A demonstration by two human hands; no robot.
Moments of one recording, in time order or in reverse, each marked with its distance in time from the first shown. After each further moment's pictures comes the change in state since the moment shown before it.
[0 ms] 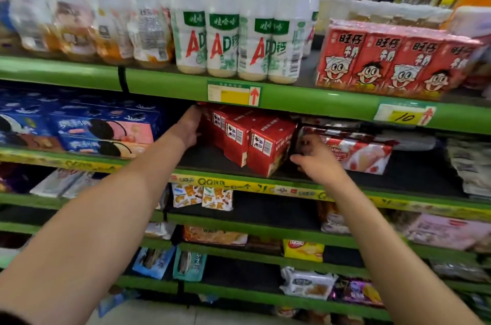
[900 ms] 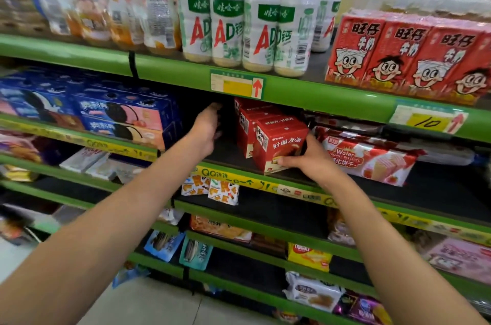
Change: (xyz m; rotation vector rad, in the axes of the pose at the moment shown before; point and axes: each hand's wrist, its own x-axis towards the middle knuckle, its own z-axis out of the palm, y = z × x) left_hand -0.036 -0.022 0.024 -0.148 0.045 0.050; right_hand 0.031 0.014 0.010 -0.017 -0.241 -0.162
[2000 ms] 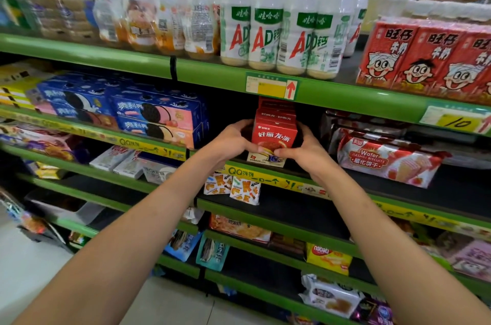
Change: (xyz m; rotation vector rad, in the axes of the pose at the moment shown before) left_hand -0.036 -0.010 -0.037 0.480 -0.318 0.111; right_hand 0.014 -0.032 0.056 0.177 0.014 -0.045
